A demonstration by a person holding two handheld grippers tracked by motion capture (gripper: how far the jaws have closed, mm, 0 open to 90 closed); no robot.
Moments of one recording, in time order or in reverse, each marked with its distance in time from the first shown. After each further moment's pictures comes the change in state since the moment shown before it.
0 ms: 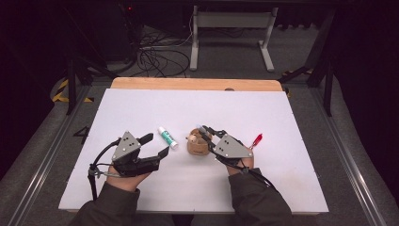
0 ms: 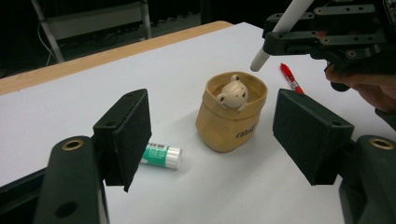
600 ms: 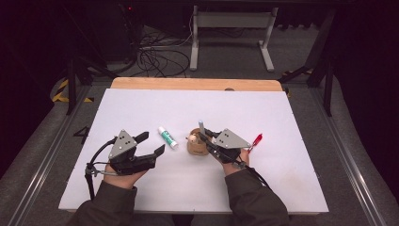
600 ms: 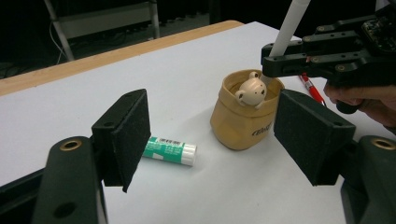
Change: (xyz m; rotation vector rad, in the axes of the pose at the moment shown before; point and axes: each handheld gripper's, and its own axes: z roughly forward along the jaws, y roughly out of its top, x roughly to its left) left arm 0.009 -0.004 -0.001 0.000 0.025 -0.015; right arm -0.001 -0.022 0.017 0.100 0.051 0.230
